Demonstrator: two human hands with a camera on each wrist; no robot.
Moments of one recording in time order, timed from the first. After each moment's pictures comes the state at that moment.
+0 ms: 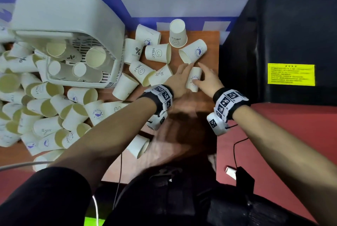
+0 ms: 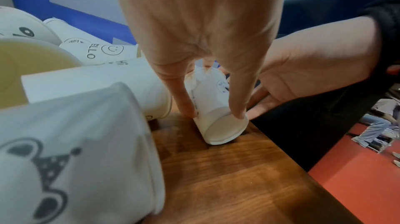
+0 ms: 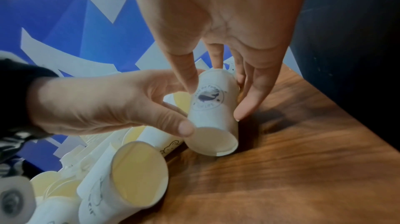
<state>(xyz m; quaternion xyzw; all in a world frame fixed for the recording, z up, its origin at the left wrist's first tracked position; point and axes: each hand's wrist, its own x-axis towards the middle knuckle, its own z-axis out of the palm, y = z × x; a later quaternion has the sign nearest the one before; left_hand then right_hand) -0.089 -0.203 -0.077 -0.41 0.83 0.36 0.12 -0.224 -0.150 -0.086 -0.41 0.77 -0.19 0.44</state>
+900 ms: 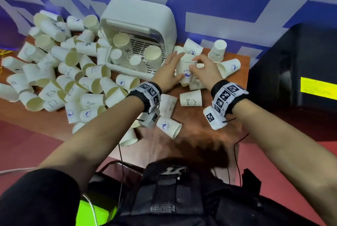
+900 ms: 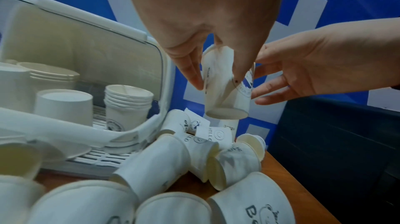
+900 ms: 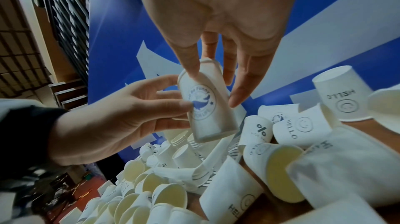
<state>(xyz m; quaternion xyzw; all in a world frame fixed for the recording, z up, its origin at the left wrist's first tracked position) 0.087 -0.208 -0.008 -0.48 0.80 0.32 -0.17 -0.080 -0.175 0.014 -0.53 0.67 -0.34 0.39</state>
